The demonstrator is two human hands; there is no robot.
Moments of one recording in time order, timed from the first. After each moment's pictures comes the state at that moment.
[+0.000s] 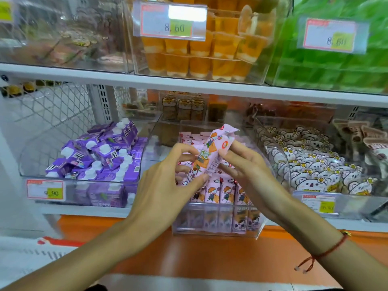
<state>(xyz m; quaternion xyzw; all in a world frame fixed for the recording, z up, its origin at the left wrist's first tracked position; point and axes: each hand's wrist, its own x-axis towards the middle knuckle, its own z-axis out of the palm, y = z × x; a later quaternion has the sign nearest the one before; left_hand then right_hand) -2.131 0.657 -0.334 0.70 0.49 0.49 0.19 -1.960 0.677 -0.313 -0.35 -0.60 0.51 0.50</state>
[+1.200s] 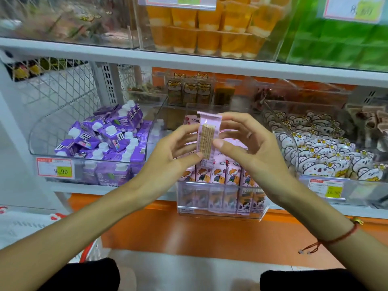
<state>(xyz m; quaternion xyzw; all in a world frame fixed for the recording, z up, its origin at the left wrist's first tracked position) -2.141 0.663 -0.327 0.66 0.36 0.49 0.45 -1.964 0.663 -0.310 -0.34 -0.70 0.36 0.51</state>
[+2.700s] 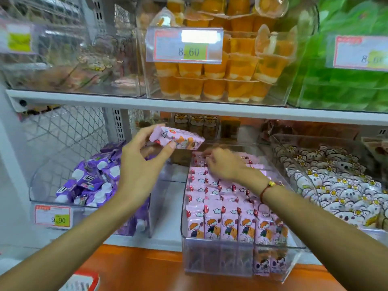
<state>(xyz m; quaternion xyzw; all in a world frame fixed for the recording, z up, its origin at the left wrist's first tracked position) -2.179 0.737 -0.311 0.57 0.42 0.67 0.23 -1.996 0.836 -0.327 -0.54 -0.82 0.06 0.18</state>
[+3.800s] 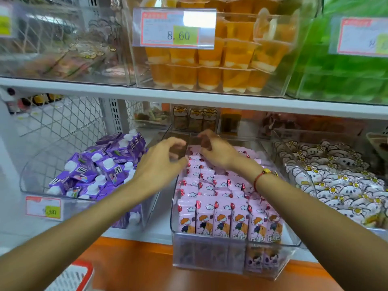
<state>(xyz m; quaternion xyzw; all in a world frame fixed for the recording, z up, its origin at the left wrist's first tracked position) -2.156 0.760 -0.317 0.69 0.62 0.36 0.15 -1.995 0.852 -0.325 -0.52 -0.81 0.16 0.22</state>
